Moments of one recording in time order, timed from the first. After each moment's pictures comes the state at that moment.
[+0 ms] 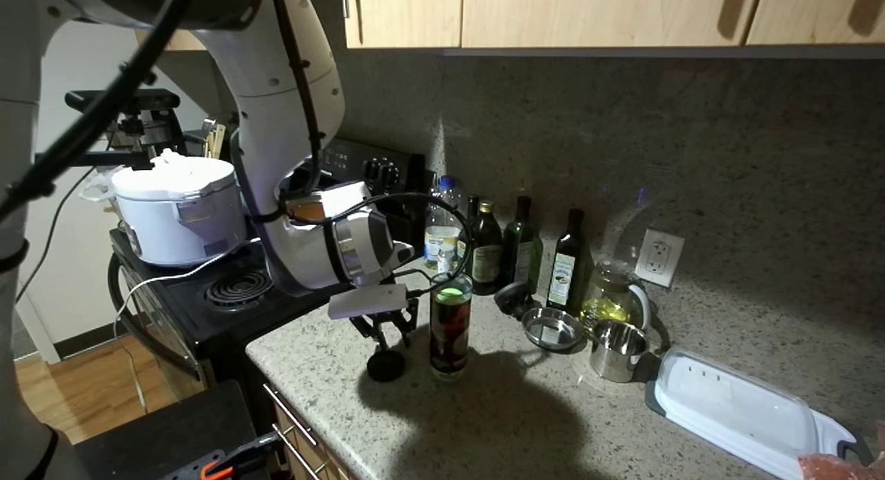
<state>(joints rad) 0.13 0.35 0.14 -2.43 -0.87 2.82 0.20</state>
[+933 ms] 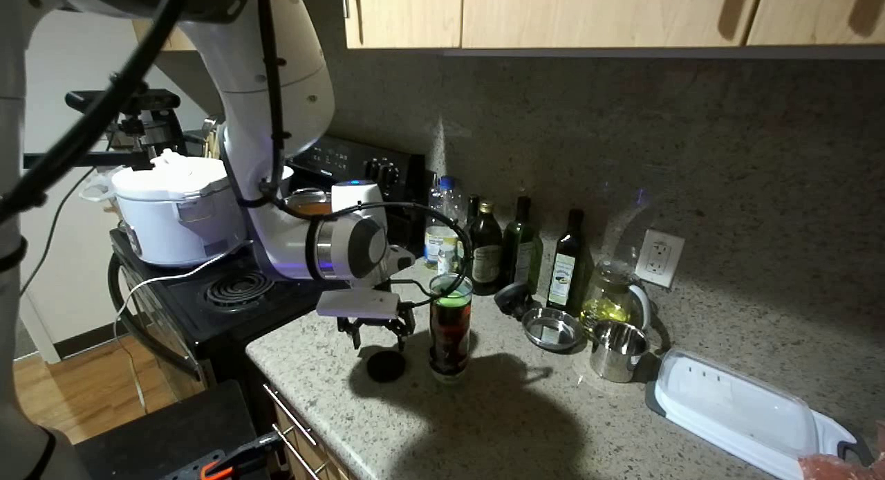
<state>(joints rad) 0.07 0.32 0.21 -2.50 -0.49 2.82 -0.03</state>
